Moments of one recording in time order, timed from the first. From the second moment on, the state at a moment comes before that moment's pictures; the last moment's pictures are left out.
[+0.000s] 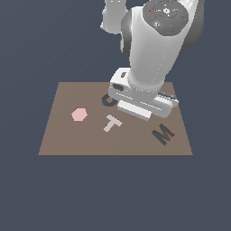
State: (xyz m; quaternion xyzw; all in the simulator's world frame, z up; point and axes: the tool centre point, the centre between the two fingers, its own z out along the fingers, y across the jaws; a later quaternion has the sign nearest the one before) arm -0.010 0.074 0.031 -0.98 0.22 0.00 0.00
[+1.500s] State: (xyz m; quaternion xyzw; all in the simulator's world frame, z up) arm -0.048 0.043 0.035 -1.00 -0.07 0.00 0.00
